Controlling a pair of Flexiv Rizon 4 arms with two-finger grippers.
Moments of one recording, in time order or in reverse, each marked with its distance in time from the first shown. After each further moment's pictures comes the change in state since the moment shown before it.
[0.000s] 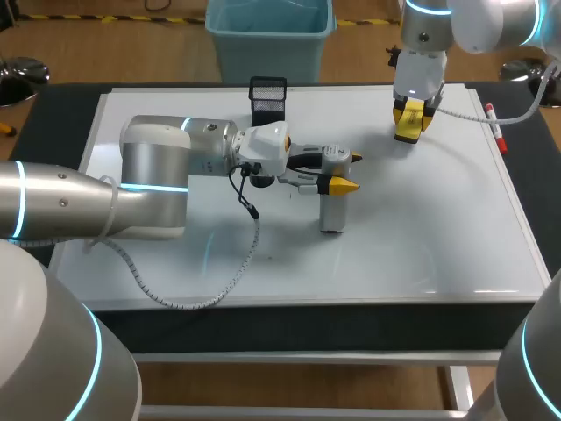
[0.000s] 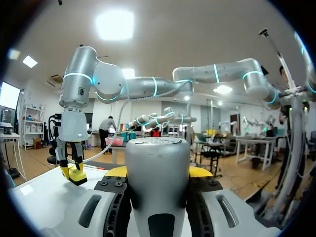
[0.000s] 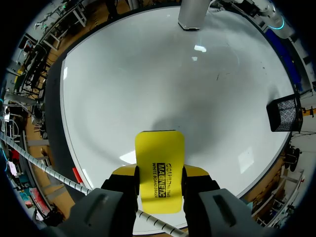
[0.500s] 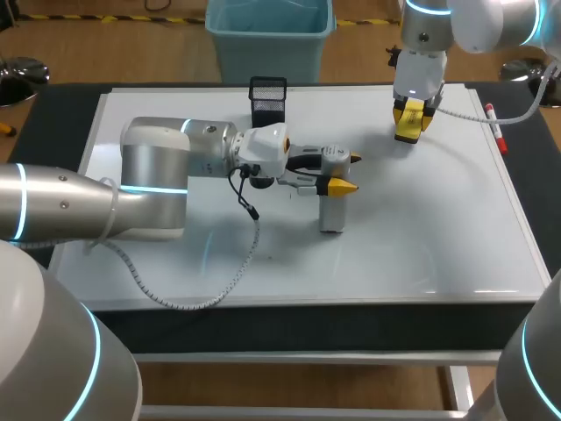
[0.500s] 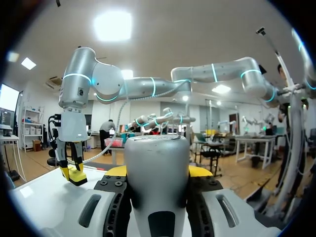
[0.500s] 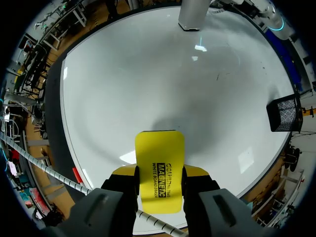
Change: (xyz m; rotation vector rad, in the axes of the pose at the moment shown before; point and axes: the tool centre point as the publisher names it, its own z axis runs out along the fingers) left arm 0.000 0.003 -0.002 0.005 0.007 0.014; right arm 0.000 0.000 0.000 0.000 0.000 0.000
